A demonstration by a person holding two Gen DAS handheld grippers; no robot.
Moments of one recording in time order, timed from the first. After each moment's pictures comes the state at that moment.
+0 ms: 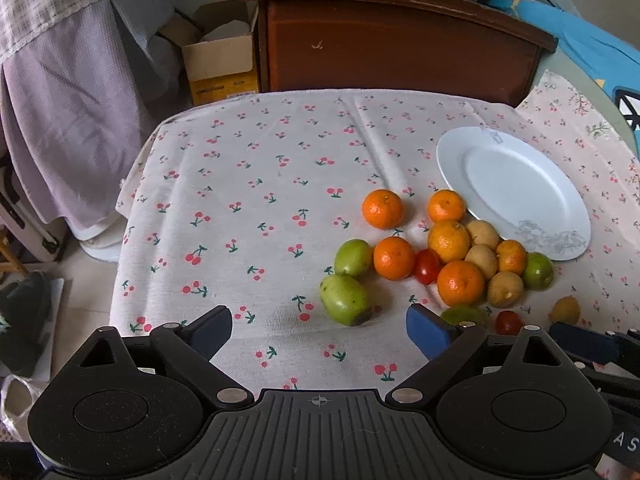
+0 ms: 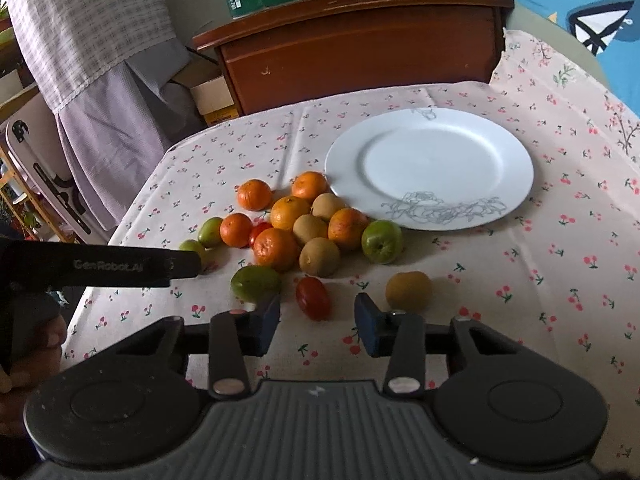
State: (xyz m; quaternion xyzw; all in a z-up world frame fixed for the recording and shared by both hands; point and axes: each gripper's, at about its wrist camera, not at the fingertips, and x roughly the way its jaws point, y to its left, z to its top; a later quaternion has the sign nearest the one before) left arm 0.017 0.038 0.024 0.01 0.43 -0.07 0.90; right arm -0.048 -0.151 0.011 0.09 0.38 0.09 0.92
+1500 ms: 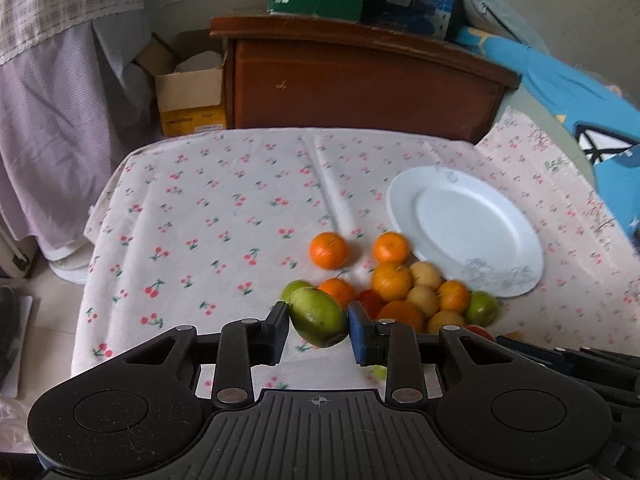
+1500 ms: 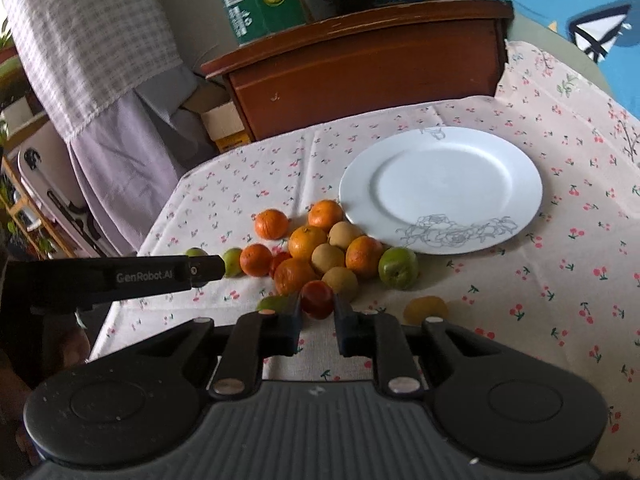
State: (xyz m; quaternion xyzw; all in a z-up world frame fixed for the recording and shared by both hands) left arm 0.010 0.022 0.048 -0.02 0.39 -0.12 0.91; right arm -0.046 -0.153 0.024 0.13 0.35 0.10 0.92
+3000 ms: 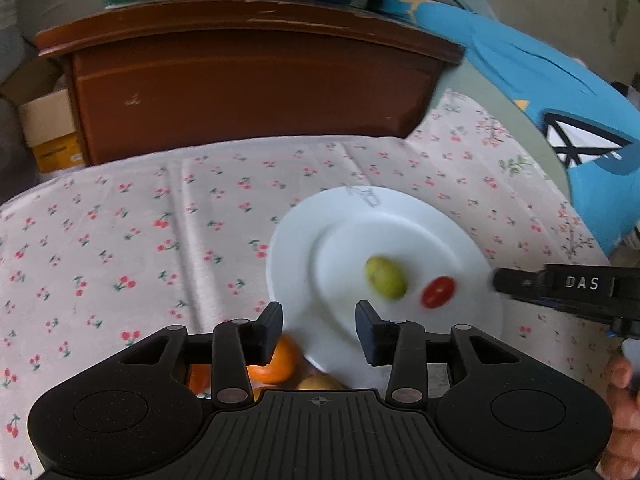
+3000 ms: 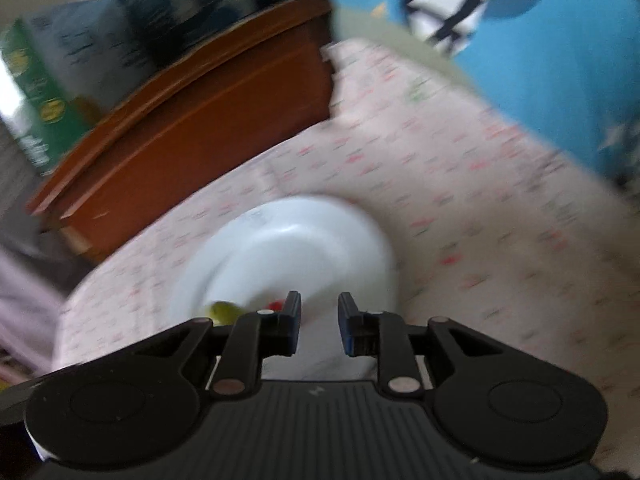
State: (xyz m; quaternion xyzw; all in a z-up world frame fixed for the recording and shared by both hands) left arm 0.109 -0.059 0.031 -0.01 0.41 -0.22 0.88; right arm 0.053 -0.278 0.037 0.23 0.37 -0.09 0.90
